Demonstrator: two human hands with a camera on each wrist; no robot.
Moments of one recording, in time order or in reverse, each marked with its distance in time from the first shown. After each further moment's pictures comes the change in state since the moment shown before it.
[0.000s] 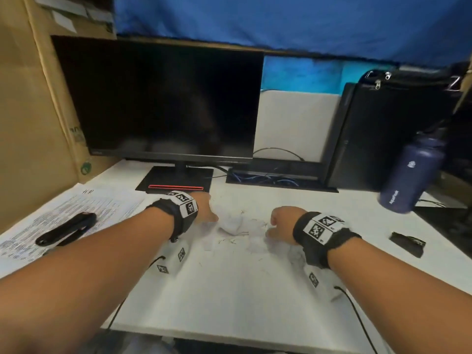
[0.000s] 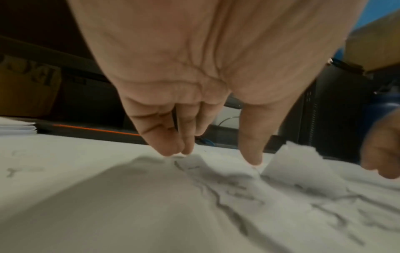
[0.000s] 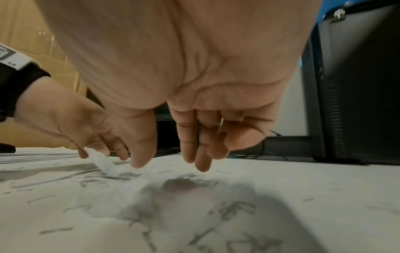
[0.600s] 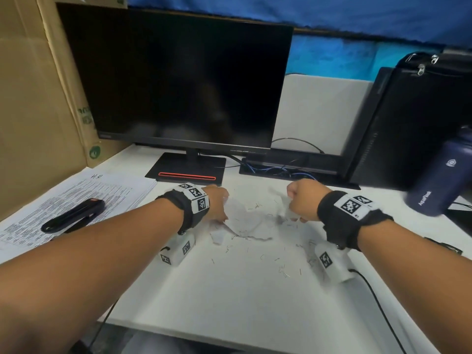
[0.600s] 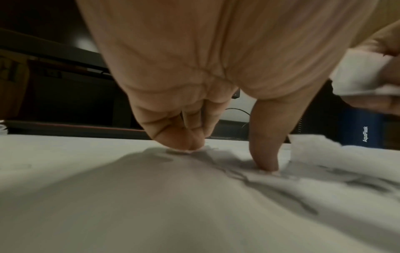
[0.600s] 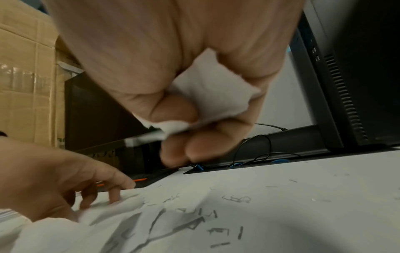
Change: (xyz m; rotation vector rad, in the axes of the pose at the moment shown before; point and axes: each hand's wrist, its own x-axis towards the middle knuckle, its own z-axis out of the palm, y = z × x) left_hand 0.019 -0.007 0.014 0.008 -0.044 0.087; right_hand 0.030 -0.002 -0.025 0.220 0.103 -0.002
